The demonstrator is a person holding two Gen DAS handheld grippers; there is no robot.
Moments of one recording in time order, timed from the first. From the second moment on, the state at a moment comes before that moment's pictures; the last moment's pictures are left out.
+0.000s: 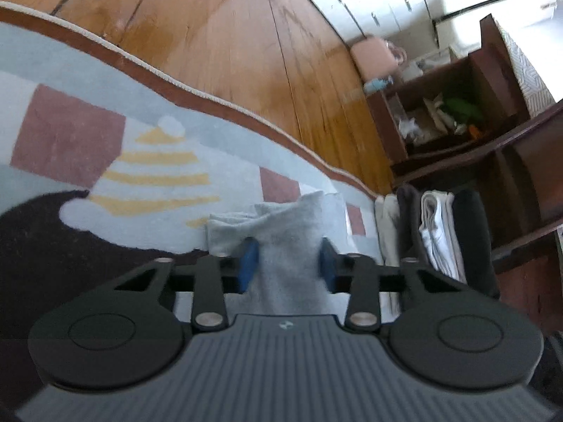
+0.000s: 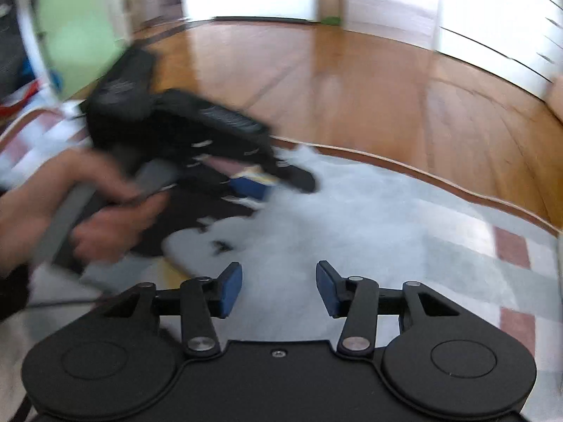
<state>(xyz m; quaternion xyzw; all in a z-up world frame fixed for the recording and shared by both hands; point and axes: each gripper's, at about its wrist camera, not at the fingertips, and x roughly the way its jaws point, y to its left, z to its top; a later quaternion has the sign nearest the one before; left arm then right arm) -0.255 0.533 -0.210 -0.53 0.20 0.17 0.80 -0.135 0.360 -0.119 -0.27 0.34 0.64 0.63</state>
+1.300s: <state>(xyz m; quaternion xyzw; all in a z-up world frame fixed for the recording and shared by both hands) -0.258 0.507 -0.166 -0.40 0.29 0.19 0.85 -0.033 0.408 -0.147 -0.16 0.47 0.58 0.64</state>
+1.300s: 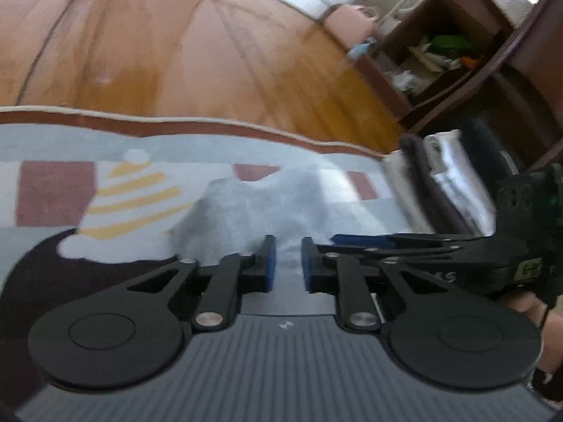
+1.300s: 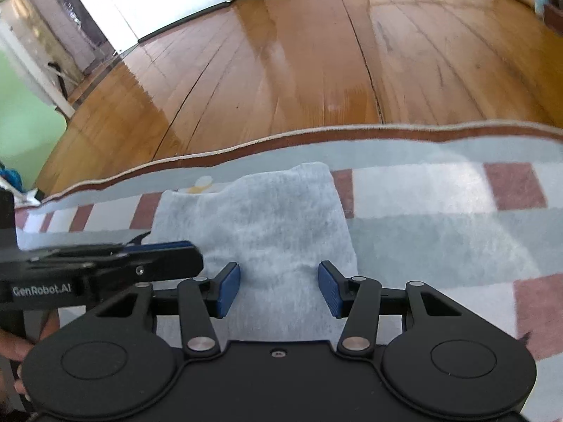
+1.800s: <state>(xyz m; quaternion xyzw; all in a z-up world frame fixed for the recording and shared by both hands) -0.270 0.535 -0.183 -0.44 0.27 0.26 0.82 -0.038 0.378 -0.140 -0.19 0.46 0.59 0.63</state>
